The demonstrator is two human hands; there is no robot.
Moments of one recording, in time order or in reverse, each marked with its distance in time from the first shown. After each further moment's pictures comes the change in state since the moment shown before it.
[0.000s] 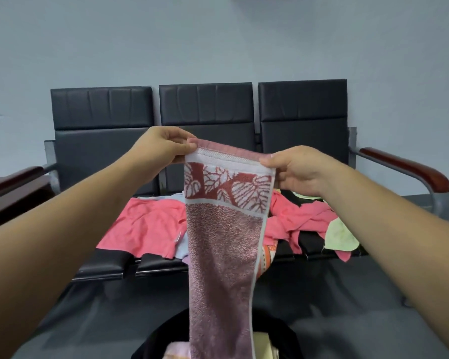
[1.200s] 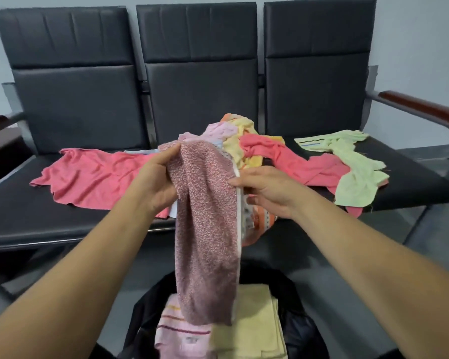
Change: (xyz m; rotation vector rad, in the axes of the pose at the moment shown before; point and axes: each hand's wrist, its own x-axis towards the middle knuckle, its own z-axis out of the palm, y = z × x) left_hand -0.030 -0.140 0.050 -0.951 -0.040 -0.406; right_hand 0.044 0.153 0.039 0.014 -0.226 0.098
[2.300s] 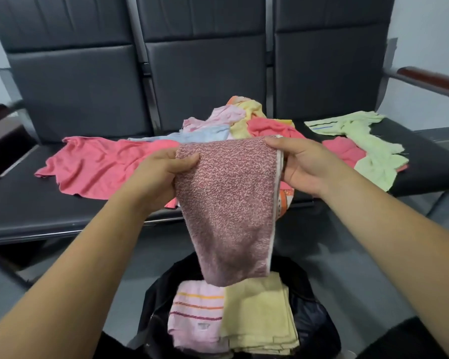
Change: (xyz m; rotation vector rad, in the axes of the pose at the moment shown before) left_hand -0.016 0.005 -0.026 0.448 0.014 -0.031; right_hand 0.005 -0.016 -0.022 0.452 0.053 -0.051
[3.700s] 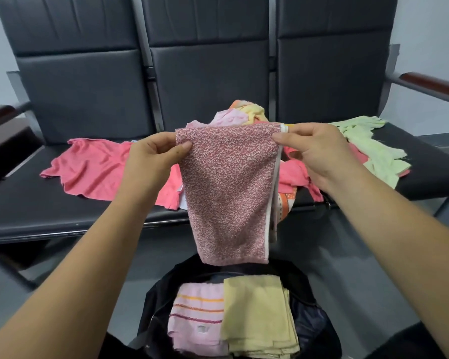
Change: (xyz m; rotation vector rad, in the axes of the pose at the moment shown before) left_hand -0.009 0.012 -0.003 0.344 0.234 0.442; right_hand -0.011 -0.016 0.005 -0.499 0.326 -0.321
